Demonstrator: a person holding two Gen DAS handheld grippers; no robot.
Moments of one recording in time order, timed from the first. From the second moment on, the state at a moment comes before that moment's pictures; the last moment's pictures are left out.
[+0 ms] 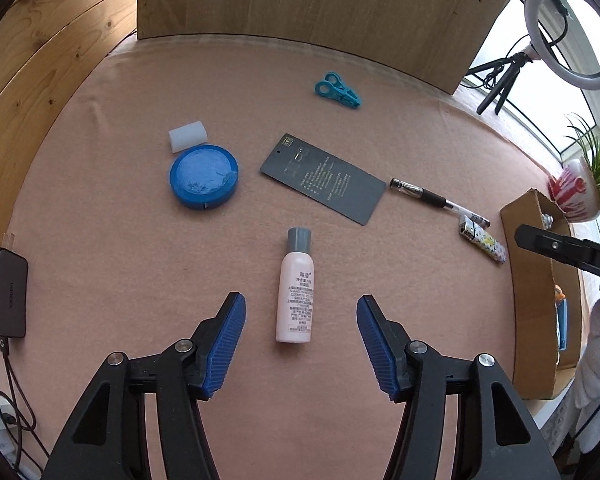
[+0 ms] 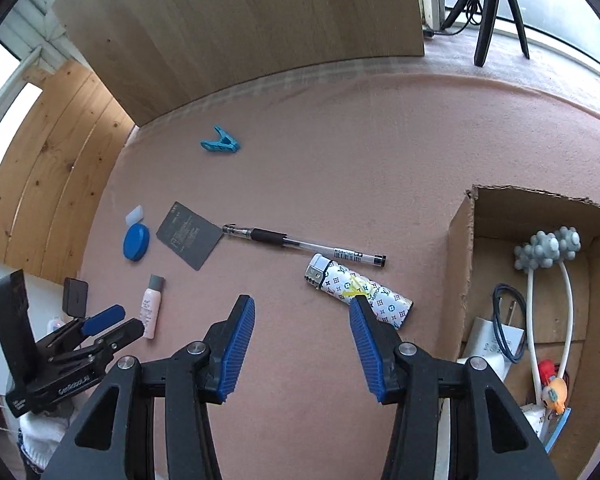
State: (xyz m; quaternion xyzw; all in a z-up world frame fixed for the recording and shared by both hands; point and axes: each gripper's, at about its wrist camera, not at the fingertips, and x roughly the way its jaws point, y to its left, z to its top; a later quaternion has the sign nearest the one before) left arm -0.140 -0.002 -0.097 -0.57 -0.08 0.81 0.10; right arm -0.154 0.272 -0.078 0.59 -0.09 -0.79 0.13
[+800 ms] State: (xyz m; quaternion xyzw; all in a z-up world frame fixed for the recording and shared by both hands) left arm -0.149 0.008 -0.108 -0.58 -0.07 0.80 0.13; right arm -0.181 0.250 -0.122 0.67 -0.05 -0.74 0.10
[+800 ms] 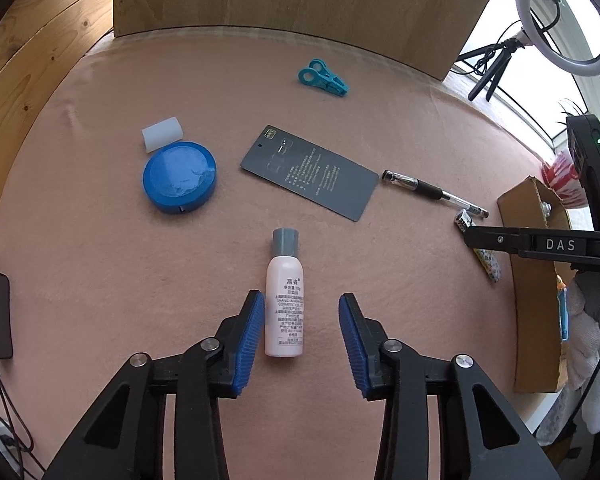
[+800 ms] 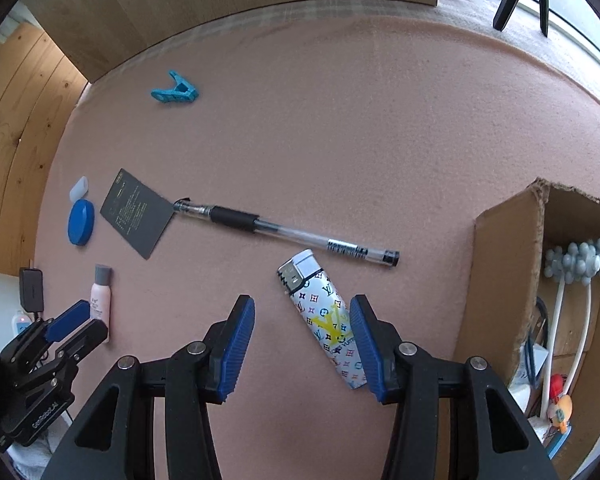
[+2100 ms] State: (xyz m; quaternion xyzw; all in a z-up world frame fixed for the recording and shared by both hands) left arm -0.149 0.049 -0.089 -0.56 -0.07 0.81 0.17; right arm -0.091 0.282 -0.086 0.58 -0.09 -0.81 0.10
